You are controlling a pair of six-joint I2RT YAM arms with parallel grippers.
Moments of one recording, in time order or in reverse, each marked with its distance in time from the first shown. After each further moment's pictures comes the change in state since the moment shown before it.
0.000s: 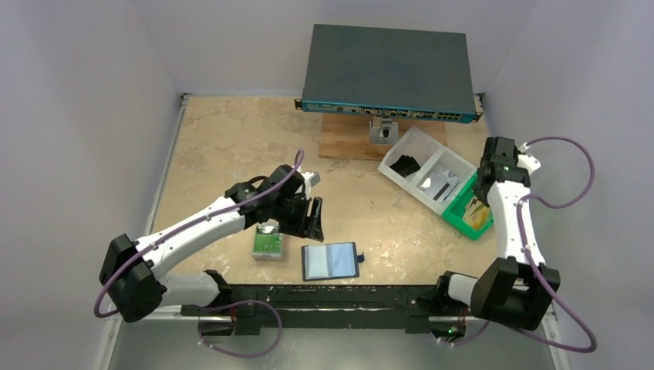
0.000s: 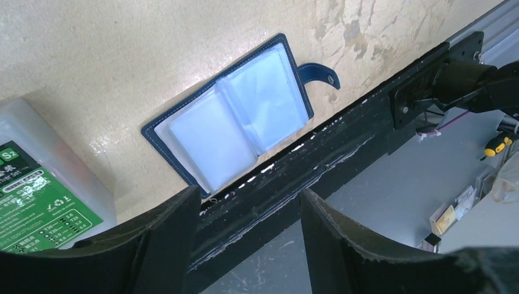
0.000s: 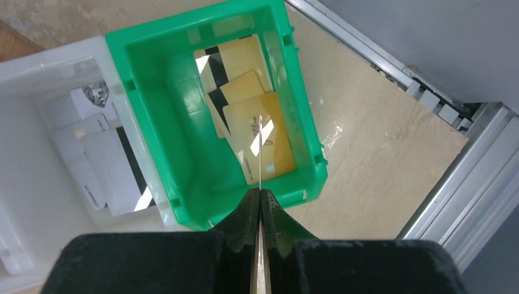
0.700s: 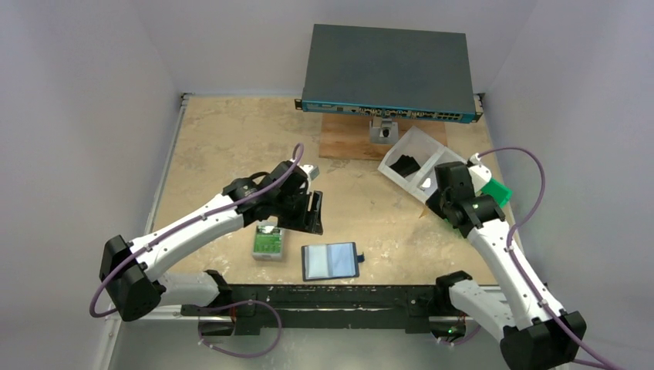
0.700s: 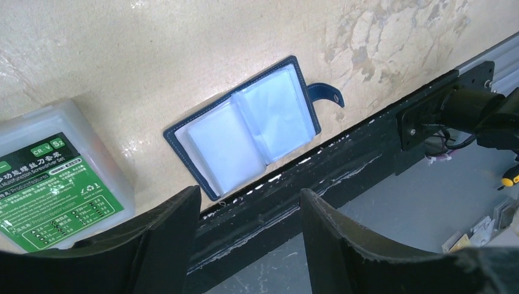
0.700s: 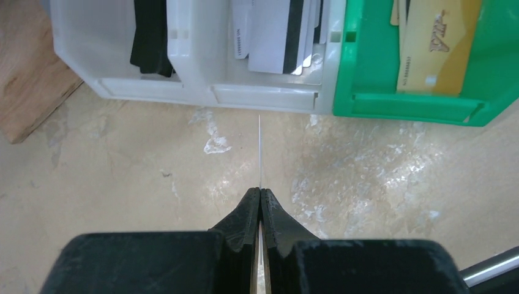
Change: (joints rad) left arm -0.040 0.001 0.100 -0.094 -0.138 -0.033; right arm 0.533 -0.283 -0.185 0.041 -0.061 0.270
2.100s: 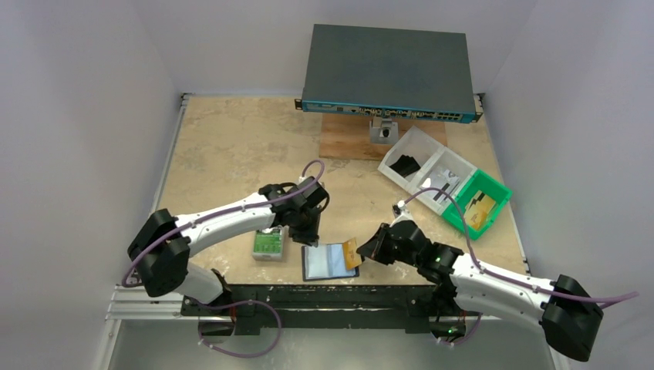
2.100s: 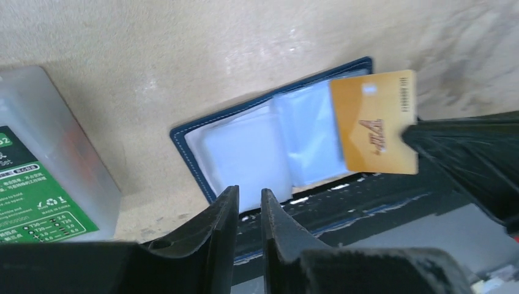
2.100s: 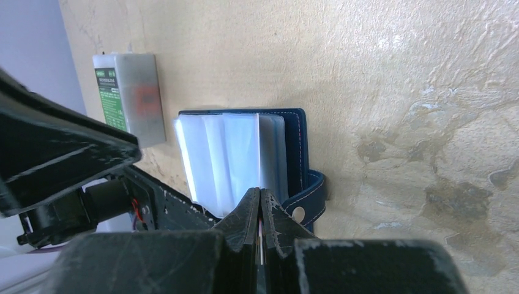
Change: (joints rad) left arm -0.072 0.233 -0.087 0.058 -0.085 -0.166; right arm 0.624 -0.090 -0.591 0.769 -0.361 0.269
